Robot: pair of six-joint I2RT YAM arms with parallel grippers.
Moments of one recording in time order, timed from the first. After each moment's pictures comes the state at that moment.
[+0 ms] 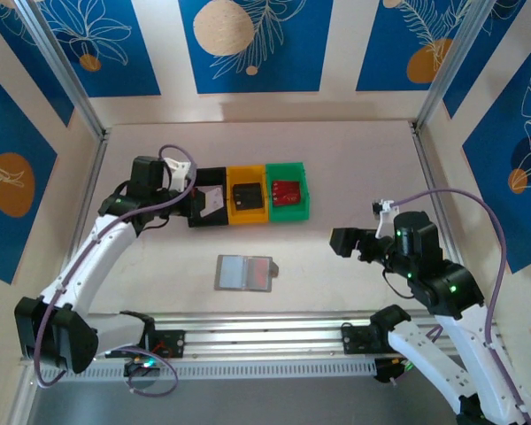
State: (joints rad) left arm -0.26 1.21 1.06 -0.62 0.43 -0.20; right arm 0.42 0.56 0.92 -0.96 -0.11 0.48
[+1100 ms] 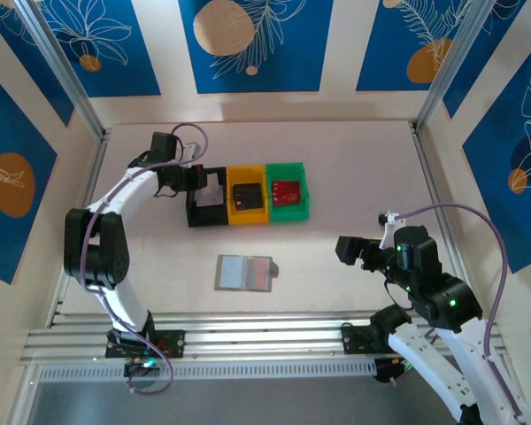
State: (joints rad) left arm -0.16 1.77 1.34 -0.53 0.42 -0.18; right arm 0.44 0.45 0.81 -0.96 -0.01 0.50
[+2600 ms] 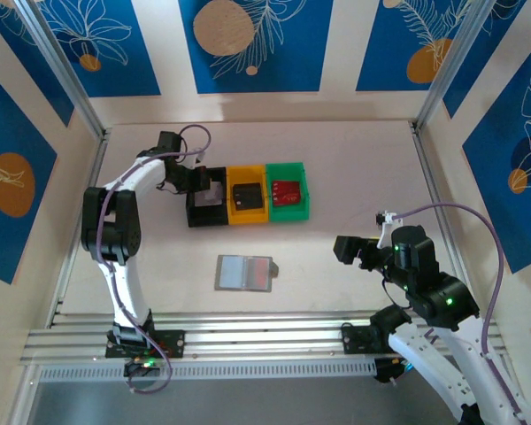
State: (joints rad) left arm -0.13 1.99 1.50 -0.65 0.52 -0.15; right arm 0.45 0.45 0.79 -0.92 -0.01 0.50
